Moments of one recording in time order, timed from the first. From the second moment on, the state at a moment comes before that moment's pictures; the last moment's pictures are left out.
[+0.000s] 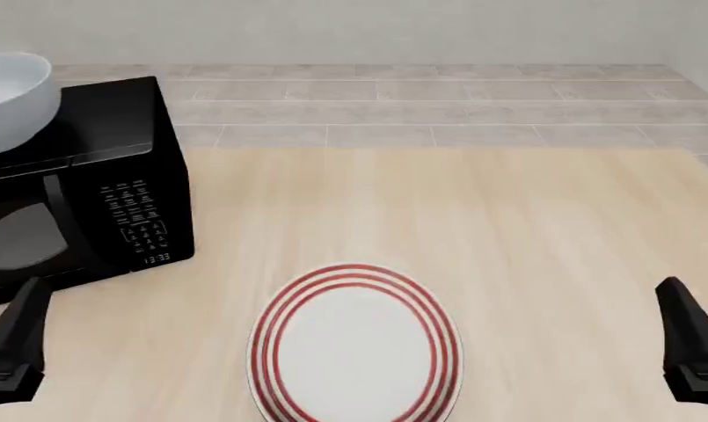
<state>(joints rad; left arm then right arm) 0.00 0.01 0.00 0.00 0.00 0.00 0.00 -0.01 0.00 0.00</state>
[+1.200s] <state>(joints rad) -0.01 0.23 -0.37 0.15 0.20 0.00 0.01 -0.01 -0.01 0.00</state>
